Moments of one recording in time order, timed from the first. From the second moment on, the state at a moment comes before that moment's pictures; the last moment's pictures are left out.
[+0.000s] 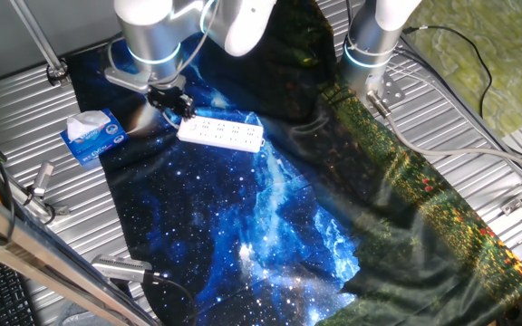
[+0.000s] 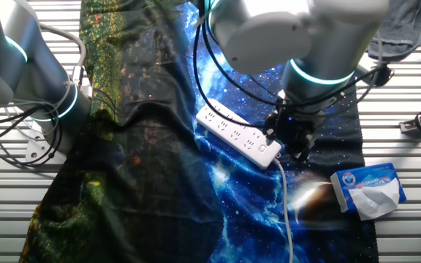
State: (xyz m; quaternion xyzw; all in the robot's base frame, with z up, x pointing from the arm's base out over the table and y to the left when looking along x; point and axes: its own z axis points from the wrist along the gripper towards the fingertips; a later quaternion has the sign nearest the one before) arm 0.524 -0.101 0.067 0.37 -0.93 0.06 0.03
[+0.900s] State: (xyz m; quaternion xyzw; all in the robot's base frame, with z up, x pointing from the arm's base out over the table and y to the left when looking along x) arm 0.512 -0.104 0.046 0.38 -0.92 0.07 0.03
